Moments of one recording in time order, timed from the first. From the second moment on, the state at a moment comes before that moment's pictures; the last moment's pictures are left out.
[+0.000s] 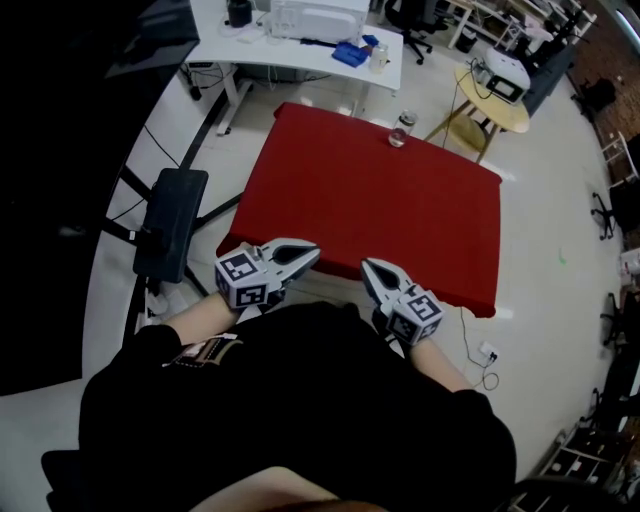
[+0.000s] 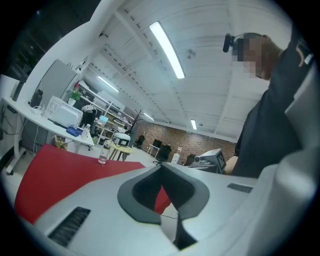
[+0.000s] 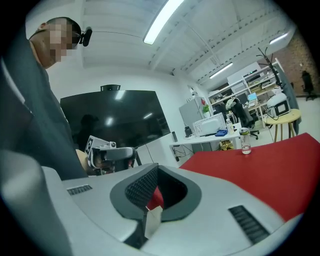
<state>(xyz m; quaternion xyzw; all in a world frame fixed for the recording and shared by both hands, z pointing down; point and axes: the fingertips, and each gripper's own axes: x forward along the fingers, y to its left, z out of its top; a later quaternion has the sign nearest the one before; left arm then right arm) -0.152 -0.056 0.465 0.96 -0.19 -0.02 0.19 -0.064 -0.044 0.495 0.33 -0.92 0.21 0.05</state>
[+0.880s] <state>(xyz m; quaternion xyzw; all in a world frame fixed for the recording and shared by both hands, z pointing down) 0.031 -0.363 0.515 0.95 -0.24 -0.01 0.18 0.084 -0.356 0.529 0.36 -0.92 0.14 0.06</state>
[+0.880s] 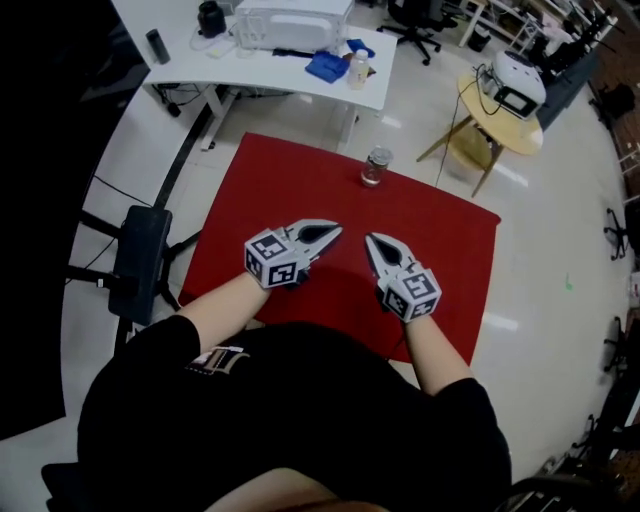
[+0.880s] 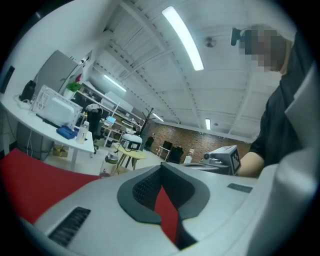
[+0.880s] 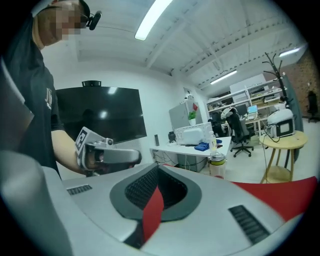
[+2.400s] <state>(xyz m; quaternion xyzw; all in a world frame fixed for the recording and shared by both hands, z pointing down) -0.014 -0.377 0.606 0.94 -0.25 0.03 0.24 0.120 -0.657 0.696 0.54 -0.81 0.13 0.20</state>
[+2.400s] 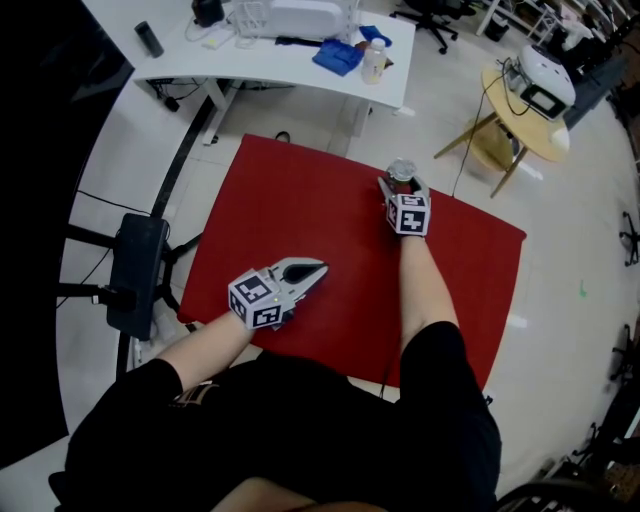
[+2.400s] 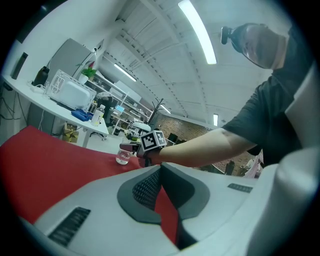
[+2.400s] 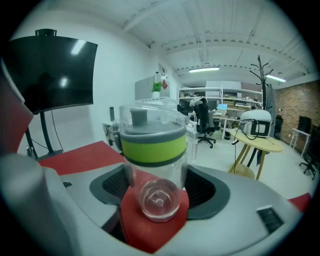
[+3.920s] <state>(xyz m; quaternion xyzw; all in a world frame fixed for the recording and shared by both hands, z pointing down) -0.003 -0.266 0.605 0.93 -0.28 0.06 0.21 0.011 -0.186 0.651 0.16 -0.95 0.09 0.25</state>
